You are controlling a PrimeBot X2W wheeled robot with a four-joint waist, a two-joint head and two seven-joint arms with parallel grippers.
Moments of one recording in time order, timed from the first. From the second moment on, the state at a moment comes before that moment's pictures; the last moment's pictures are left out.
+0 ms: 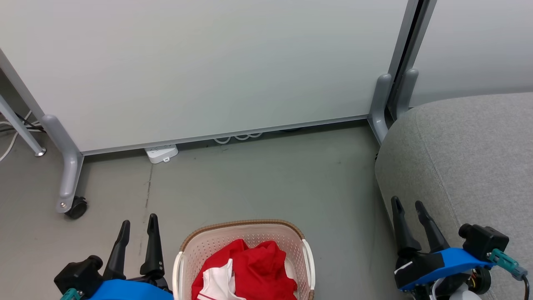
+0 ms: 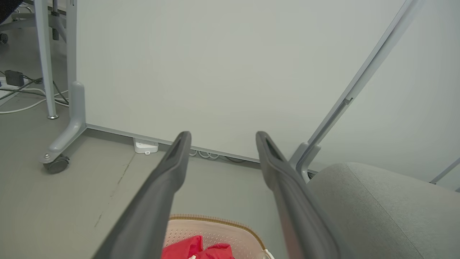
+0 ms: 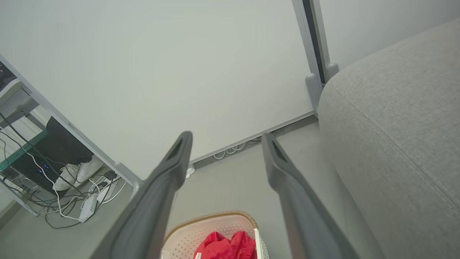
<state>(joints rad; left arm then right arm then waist) -0.05 0.04 -0.07 0.19 -0.47 -0.04 -0.18 -0.09 -0.05 0.02 0.25 0.45 0.13 -0.08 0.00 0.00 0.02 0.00</state>
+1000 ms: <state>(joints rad) -0.04 0.05 -0.09 0.22 -0.25 -0.01 -0.24 -0.09 -0.05 0.02 0.24 0.20 0.13 -0.12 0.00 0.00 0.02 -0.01</state>
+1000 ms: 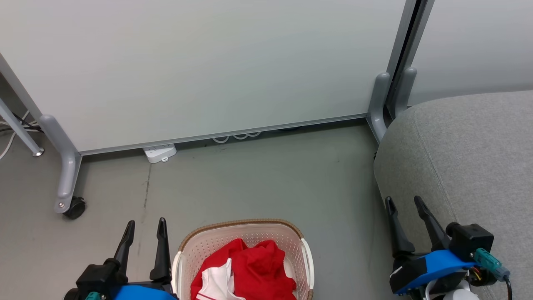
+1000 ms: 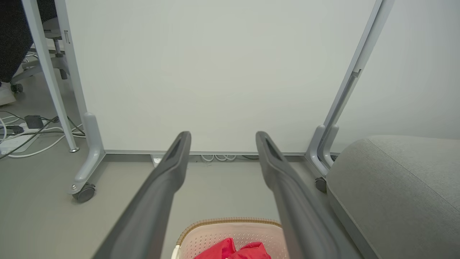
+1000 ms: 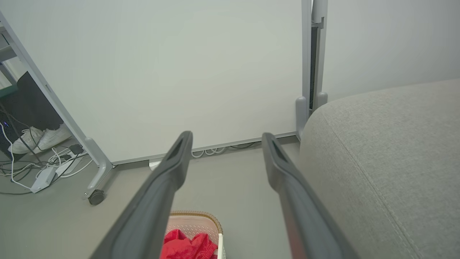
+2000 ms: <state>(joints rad) -0.04 0.05 -0.10 0.23 -0.16 -0.01 -0.26 -0.10 -0.05 0.03 0.24 0.12 0.13 -0.14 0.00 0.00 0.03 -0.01</state>
